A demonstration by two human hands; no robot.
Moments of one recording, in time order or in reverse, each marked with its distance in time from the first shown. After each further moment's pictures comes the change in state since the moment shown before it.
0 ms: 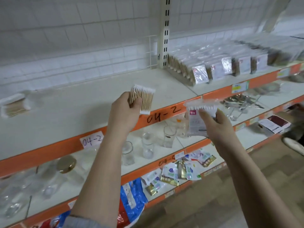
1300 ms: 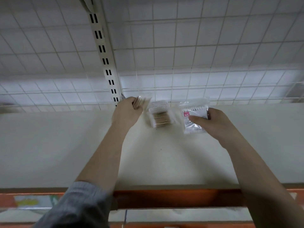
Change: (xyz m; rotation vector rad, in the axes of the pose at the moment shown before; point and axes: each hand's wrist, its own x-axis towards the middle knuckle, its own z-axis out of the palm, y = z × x) left_hand 0.131 -0.296 -0.322 0.319 0.189 -0.222; right_hand -0.004 -0.103 0.436 -0.222 -0.580 -0.088
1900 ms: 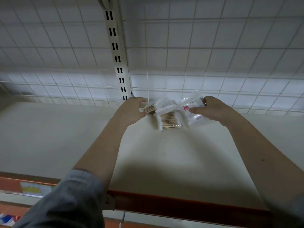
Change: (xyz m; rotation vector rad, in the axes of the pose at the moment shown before) left_hand 0.017 -0.018 -0.006 0.159 -0.204 0.039; right_hand 0.089 -0.015 0.002 -0.341 -0.182 -0.040
